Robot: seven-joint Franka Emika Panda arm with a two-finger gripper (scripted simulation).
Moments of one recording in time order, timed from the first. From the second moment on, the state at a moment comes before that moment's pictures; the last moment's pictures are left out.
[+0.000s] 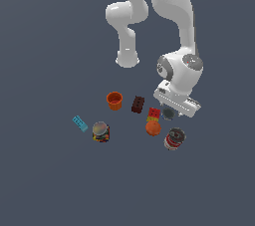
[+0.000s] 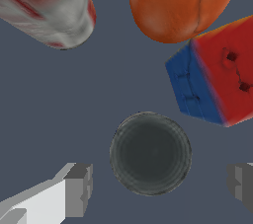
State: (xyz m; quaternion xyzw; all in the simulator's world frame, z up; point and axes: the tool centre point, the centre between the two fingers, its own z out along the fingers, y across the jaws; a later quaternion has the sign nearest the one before) arm -0.060 0.217 0.063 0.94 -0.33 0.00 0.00
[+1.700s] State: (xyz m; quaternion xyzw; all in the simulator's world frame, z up) arm -0.062 0.211 0.020 0.94 -0.33 0.00 0.00
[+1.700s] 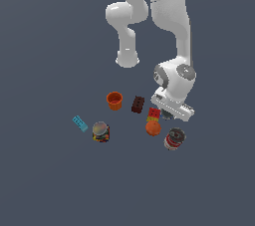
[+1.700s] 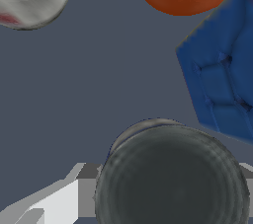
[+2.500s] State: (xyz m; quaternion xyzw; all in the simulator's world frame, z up) arm -0.065 0.117 0.102 0.94 -0.33 0.00 0.00
